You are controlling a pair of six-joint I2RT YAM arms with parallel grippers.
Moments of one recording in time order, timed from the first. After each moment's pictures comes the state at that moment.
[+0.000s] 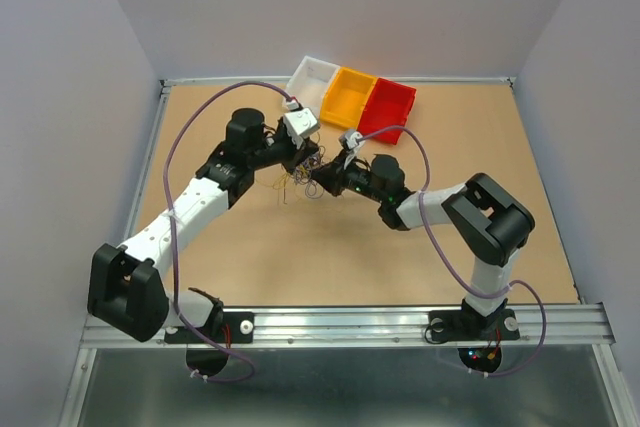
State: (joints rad) left arm -0.47 1.31 0.99 0.00 0.54 0.30; right arm 0.67 1.85 0.81 1.00 -0.37 0.25
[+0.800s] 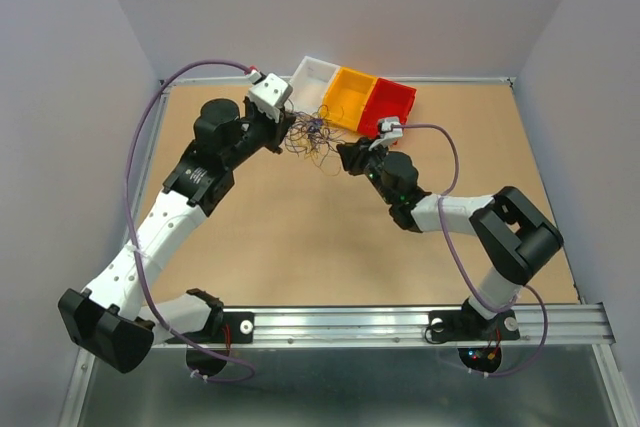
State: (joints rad) left arm -0.49 1.15 1.21 -0.19 0.20 0.11; right arm 0.68 1.70 0.78 0.91 0.21 0.38
